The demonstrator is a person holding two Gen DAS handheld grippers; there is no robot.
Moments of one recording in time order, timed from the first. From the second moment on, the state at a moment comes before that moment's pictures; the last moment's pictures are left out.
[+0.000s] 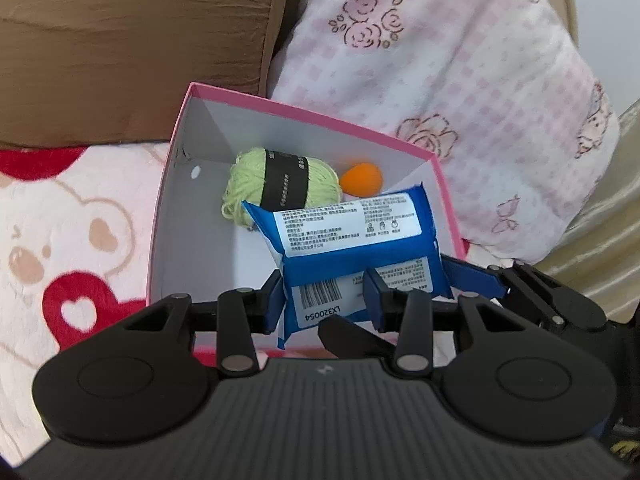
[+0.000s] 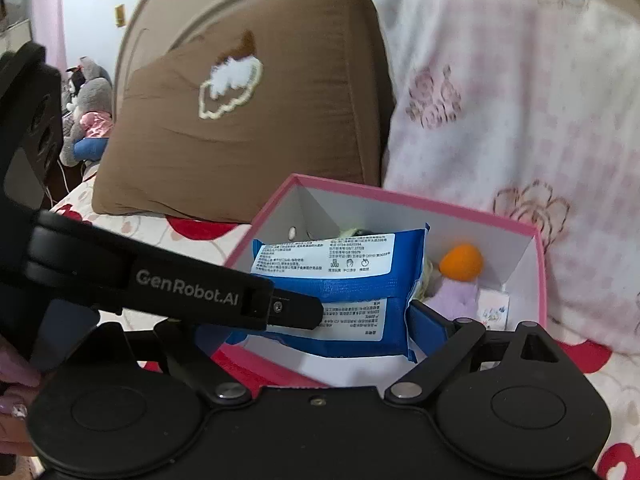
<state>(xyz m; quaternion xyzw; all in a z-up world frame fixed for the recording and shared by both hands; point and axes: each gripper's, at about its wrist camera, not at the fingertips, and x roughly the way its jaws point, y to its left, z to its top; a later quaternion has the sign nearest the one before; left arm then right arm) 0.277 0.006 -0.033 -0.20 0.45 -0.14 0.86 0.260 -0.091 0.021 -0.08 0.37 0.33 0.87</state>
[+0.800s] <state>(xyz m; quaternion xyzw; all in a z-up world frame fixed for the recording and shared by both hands) 0.318 -0.001 -0.087 -0.19 0.51 -0.12 0.83 0.309 -0.105 -0.047 -0.01 0.48 0.31 0.82</state>
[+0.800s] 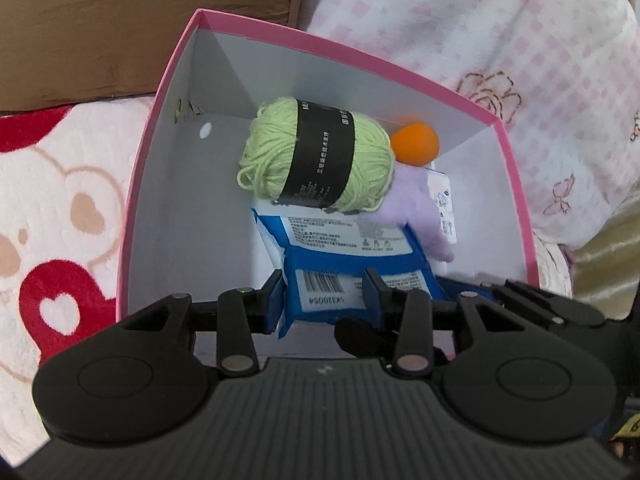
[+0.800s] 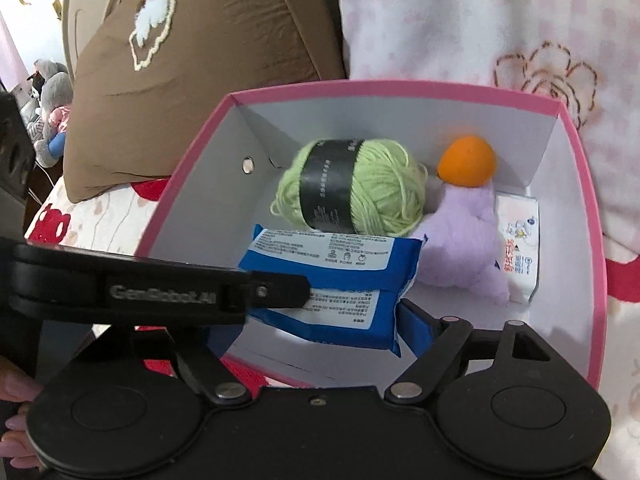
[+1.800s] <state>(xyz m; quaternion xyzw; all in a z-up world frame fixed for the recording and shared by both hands) 0.319 -0.010 -0.098 -0.12 0.49 -0.06 0.86 0.325 -0.097 -0.081 0.01 0.50 0.29 0.82</state>
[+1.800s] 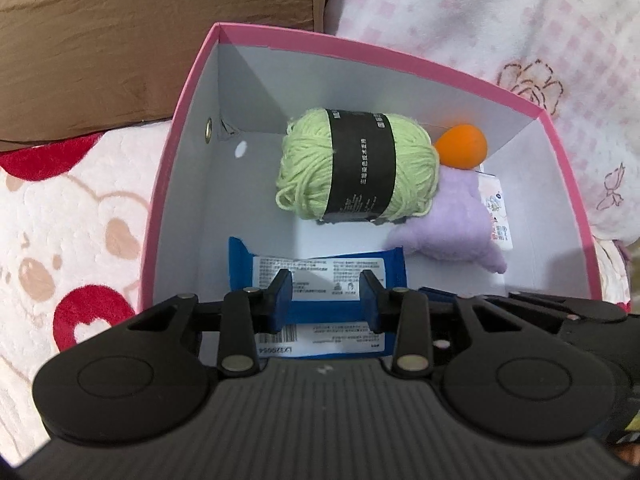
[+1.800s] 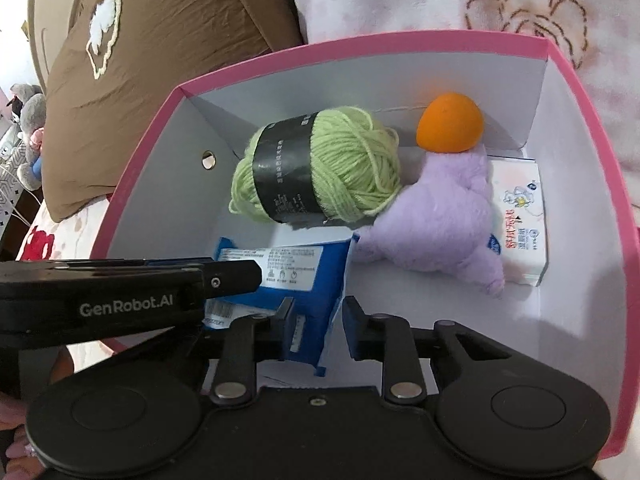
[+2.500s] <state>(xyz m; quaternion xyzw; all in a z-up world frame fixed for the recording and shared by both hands) 0.233 0.002 -0.003 -0.12 0.47 -0.13 0.86 0.227 -0.134 0.032 -0.06 0.38 0.26 0.88</state>
